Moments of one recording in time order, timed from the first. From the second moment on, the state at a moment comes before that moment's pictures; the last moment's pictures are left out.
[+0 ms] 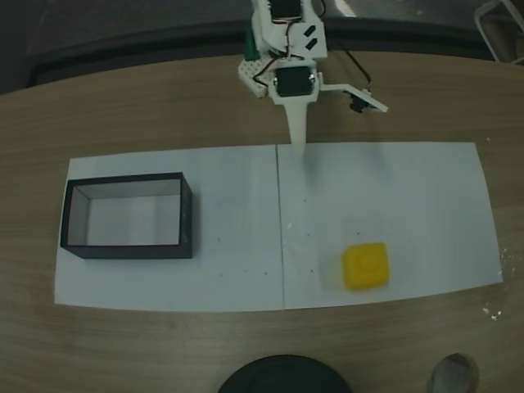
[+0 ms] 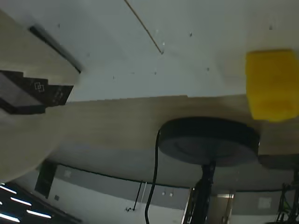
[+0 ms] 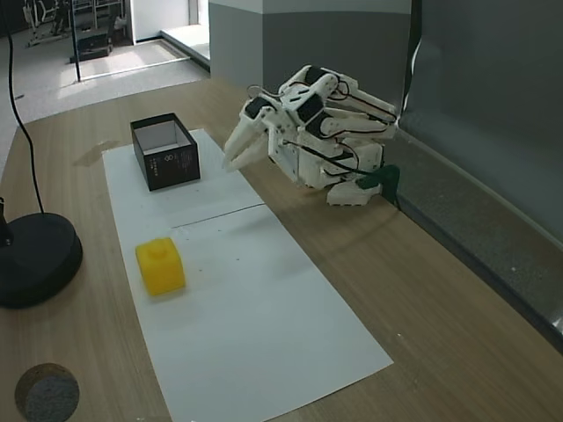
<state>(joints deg) -1.6 197.0 165.5 55.0 3.3</state>
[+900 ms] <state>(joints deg) -17.1 88.2 78.2 82.6 1.9</state>
